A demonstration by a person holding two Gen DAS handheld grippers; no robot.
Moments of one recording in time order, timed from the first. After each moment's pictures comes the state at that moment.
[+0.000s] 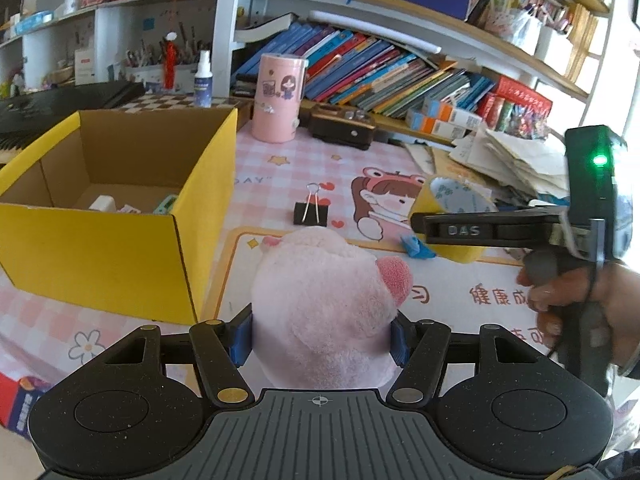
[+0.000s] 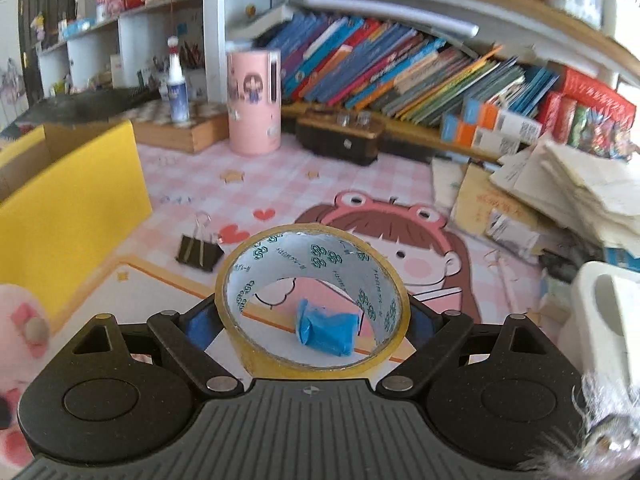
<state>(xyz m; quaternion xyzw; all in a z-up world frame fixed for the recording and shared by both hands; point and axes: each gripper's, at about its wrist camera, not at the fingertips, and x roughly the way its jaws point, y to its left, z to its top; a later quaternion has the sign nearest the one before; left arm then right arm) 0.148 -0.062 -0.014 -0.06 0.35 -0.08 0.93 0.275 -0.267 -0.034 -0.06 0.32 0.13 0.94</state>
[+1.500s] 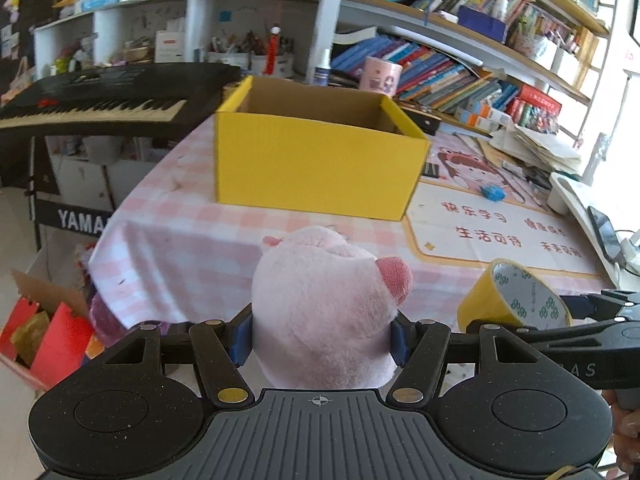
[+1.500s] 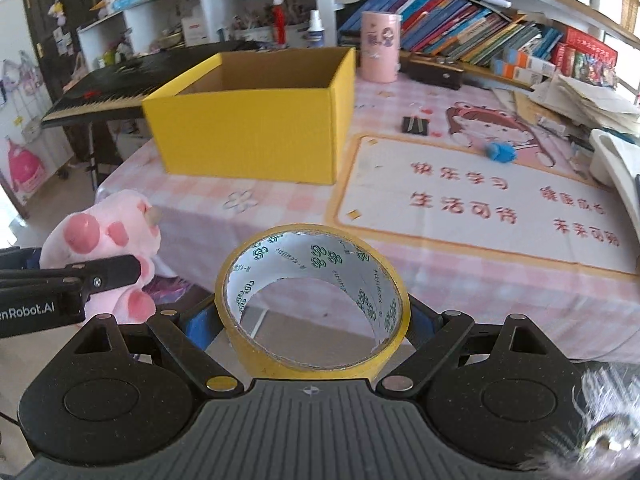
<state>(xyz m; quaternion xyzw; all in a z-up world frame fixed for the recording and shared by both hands) -0.006 0.161 -0.017 -0.06 0.36 -0.07 0.93 0.007 -0.054 -0.022 -0.01 0.39 0.12 0.91</state>
